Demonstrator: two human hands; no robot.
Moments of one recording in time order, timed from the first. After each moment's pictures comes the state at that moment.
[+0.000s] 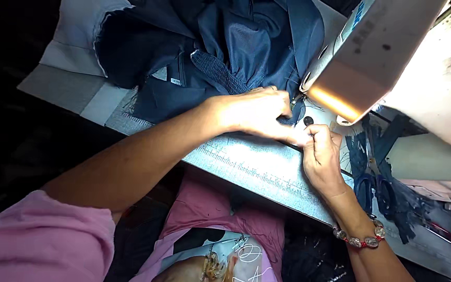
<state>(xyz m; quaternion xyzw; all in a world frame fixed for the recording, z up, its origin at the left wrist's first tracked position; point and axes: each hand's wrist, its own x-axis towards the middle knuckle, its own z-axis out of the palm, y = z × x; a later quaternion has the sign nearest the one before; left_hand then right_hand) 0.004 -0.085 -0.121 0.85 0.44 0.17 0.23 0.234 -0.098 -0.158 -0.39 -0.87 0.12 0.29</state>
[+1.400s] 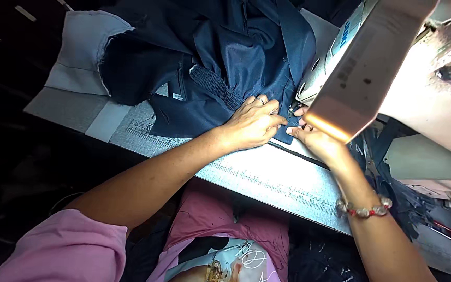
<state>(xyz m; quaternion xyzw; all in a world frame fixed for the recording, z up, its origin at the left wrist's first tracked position) 0.009 -0.089 -0.174 0.83 0.48 0.27 0.08 0.219 -0.058 -0.131 -0.50 -0.79 0.31 0.15</state>
